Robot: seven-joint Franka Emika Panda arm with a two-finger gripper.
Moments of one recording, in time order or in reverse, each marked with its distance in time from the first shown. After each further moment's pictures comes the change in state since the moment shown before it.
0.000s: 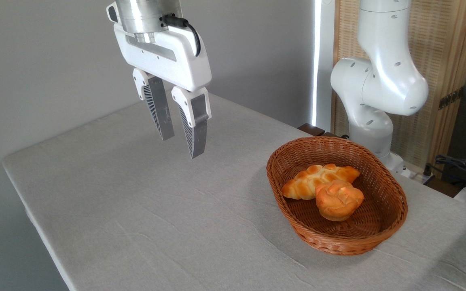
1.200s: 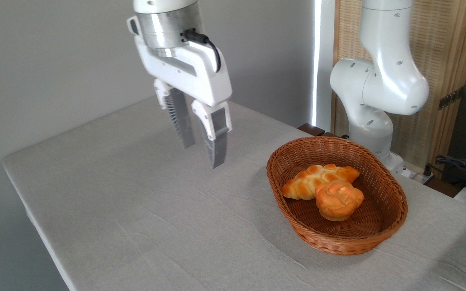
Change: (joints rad) arm 0.031 -0.067 0.016 -0.123 0.000 0.016 0.137
